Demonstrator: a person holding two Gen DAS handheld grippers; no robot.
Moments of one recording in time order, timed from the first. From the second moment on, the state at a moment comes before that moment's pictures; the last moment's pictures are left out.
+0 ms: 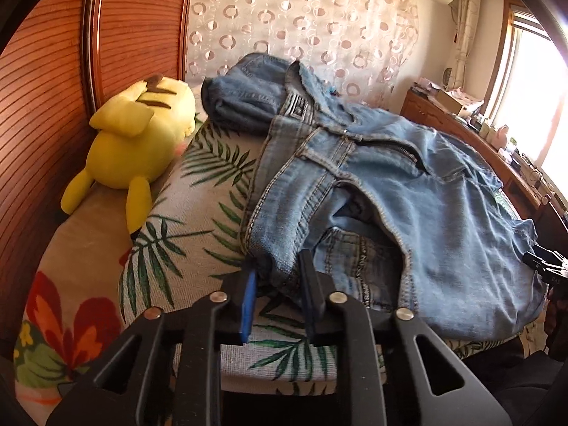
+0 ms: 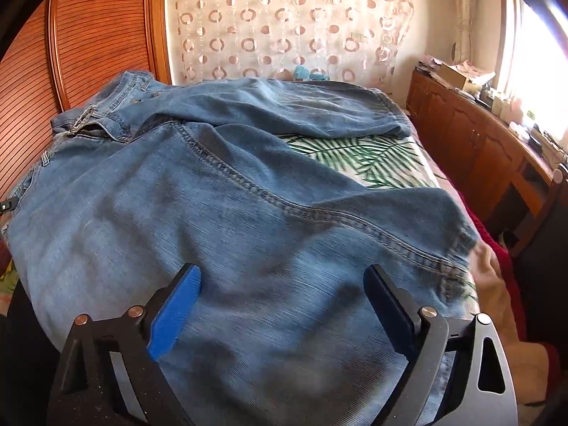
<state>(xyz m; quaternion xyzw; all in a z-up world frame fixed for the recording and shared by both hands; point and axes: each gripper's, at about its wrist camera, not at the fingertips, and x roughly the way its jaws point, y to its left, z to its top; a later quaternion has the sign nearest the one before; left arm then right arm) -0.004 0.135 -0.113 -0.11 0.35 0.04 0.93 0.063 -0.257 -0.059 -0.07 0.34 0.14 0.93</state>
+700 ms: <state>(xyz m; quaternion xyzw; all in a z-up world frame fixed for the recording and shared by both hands) 0.002 0.129 -0.098 -0.10 0.34 0.05 0.94 0.035 -0.330 -0.058 -0.03 0.36 0.07 0.93</state>
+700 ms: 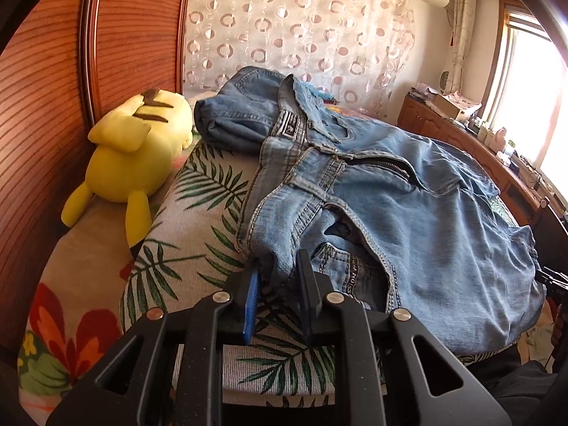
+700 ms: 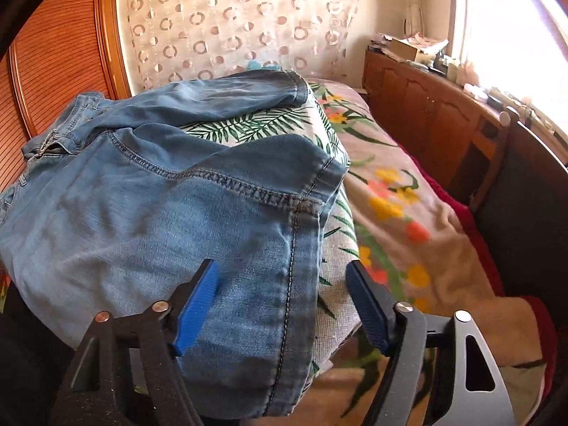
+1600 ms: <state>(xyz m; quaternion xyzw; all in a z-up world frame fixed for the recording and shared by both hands) 0.041 0.082 0.002 -0.06 0.21 -0.03 0.98 0.030 -0.316 0.023 -0.06 0.26 0.16 0.95</state>
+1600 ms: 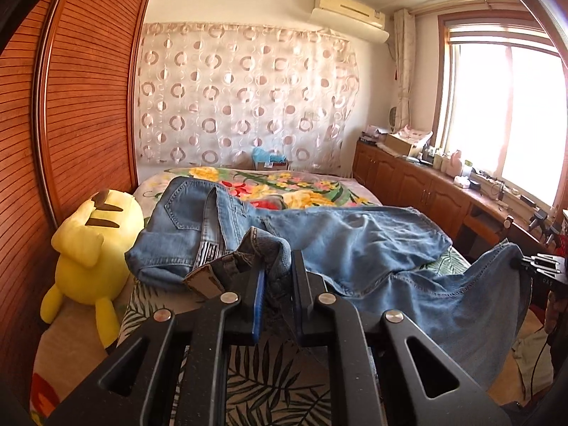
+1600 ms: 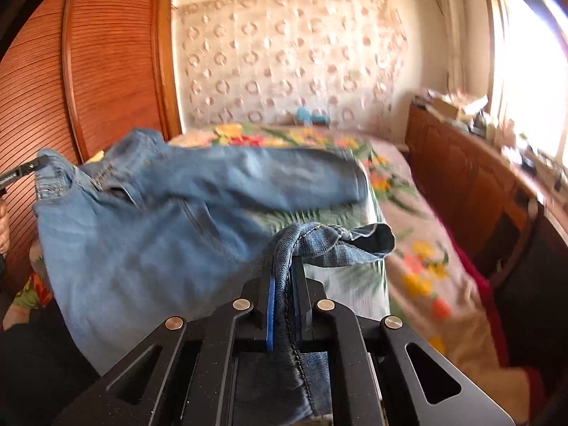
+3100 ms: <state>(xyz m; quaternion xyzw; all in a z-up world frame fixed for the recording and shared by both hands) 0.045 0.063 -0.019 -0.05 0.23 -0.04 0.97 0.114 -0.307 -0.004 -0.05 0.29 0.18 0.94</state>
